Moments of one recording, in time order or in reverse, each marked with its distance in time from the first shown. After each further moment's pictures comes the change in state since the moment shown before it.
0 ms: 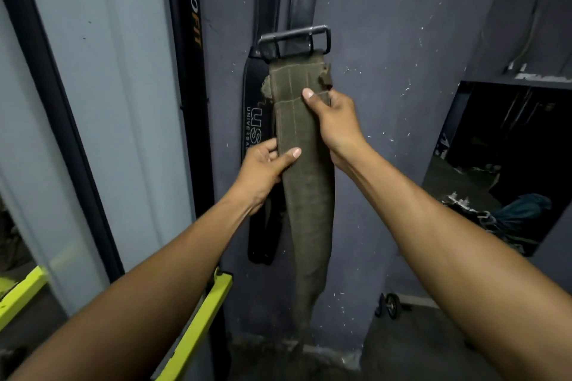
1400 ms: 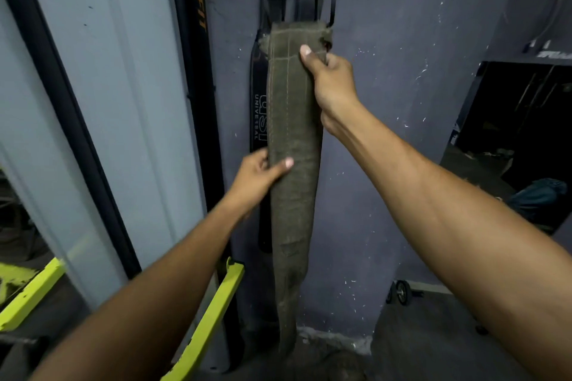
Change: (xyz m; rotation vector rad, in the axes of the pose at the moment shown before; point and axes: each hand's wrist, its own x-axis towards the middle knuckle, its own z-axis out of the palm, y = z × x) left_hand -0.011 -0.025 -0.049 0.196 0.000 -0.043; right_hand 0.036 -0.006 0.037 0.166 0.010 0.031
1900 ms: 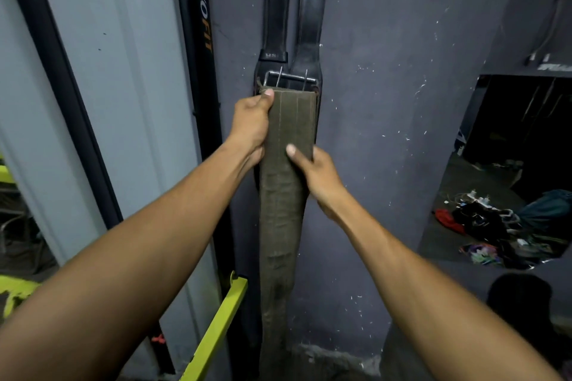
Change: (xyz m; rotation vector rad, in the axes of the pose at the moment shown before) left_hand 0.064 0.102 0.012 -0.220 0.256 0.004; right_hand -0.067 0.090 -0.030 -0.065 -0.234 0.055
